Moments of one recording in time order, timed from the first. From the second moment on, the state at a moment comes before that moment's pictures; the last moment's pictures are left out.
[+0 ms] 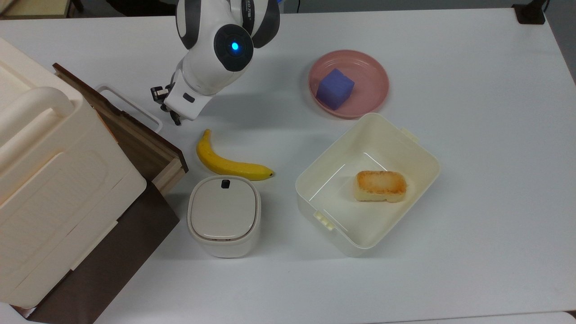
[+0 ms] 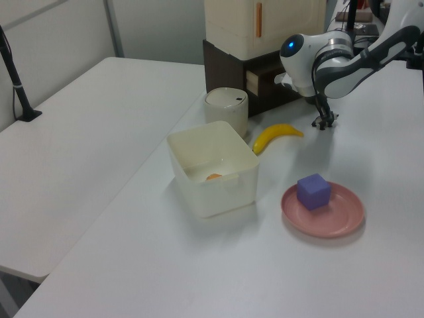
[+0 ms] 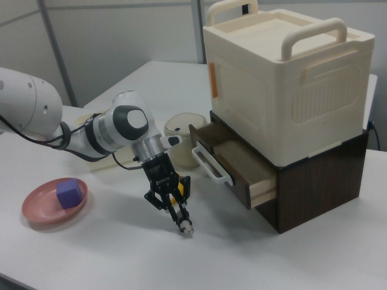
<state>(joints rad) -0.02 0.31 -0.05 -1.95 -0.60 1.95 -0.17</state>
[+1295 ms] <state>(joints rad) -0.16 0.17 -0.01 -1.58 -0.24 1.95 0.07</state>
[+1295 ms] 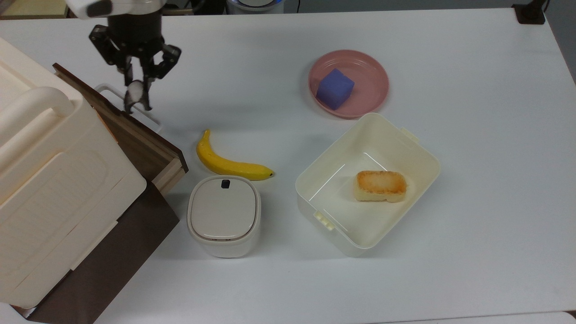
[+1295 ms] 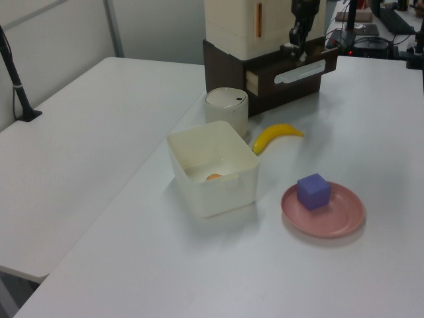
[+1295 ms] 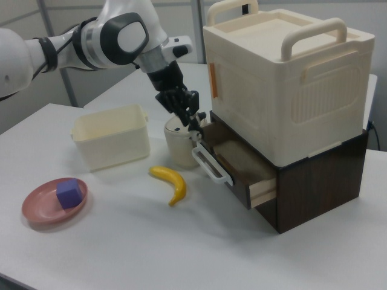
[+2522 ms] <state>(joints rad) -0.22 0.26 -0.05 -1.53 -0.35 2.16 0.34</state>
